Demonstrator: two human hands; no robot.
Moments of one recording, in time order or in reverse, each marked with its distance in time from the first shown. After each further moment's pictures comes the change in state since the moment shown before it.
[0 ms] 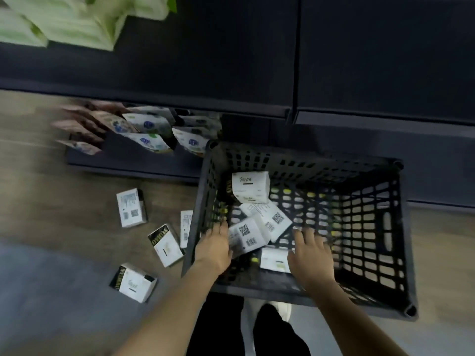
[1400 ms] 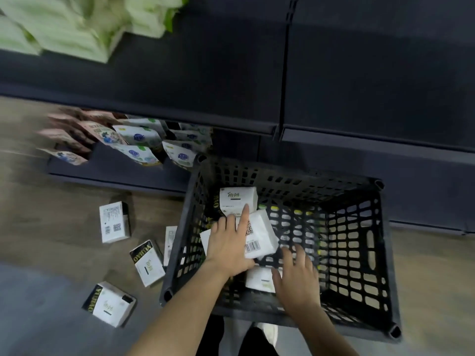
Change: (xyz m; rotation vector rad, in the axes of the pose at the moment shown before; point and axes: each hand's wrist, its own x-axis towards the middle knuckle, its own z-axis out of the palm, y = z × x) left_hand 0.013 0.060 -0.028 0.102 0.266 0.205; right_hand -0.008 -0.001 0.007 0.069 0.039 0.081
